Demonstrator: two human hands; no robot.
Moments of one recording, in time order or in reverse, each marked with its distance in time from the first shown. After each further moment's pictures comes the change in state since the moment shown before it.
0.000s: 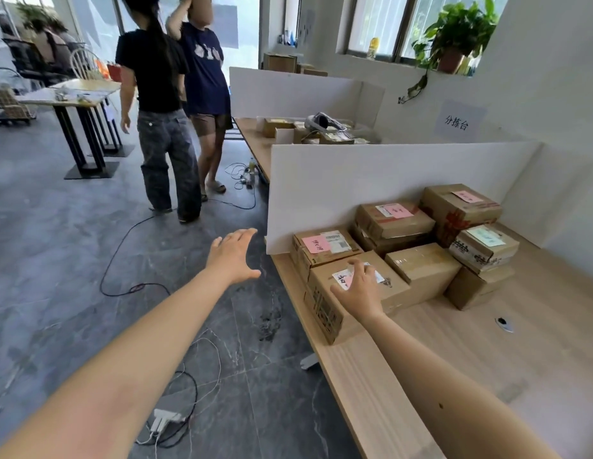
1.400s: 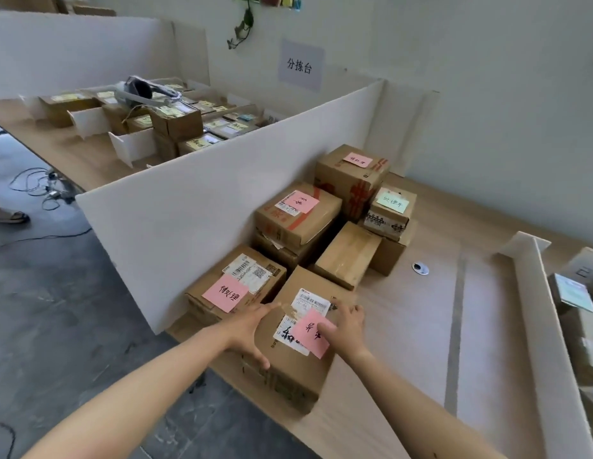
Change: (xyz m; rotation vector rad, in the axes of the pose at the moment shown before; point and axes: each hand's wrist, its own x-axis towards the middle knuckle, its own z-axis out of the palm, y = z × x) left_hand 0.215 0.105 0.153 -0.105 -0.841 0.793; right_hand 0.105 0.100 0.039 0.239 0.194 0.674
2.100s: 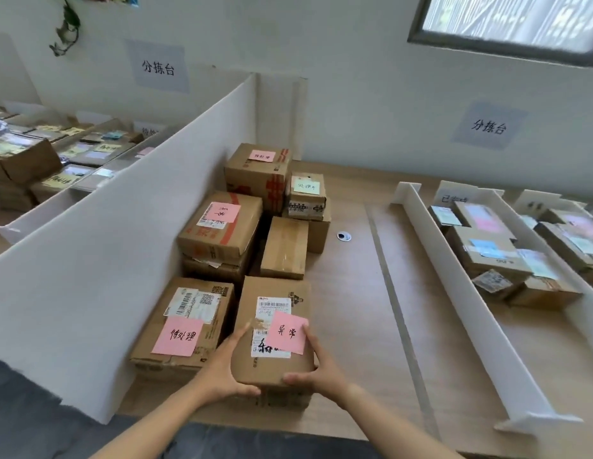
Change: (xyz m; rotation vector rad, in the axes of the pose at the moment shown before) left_hand 0.009 -0.025 0.023 -0.330 -0.040 0.253; right_hand -0.082 0.022 0.044 0.548 -0.117 0.140
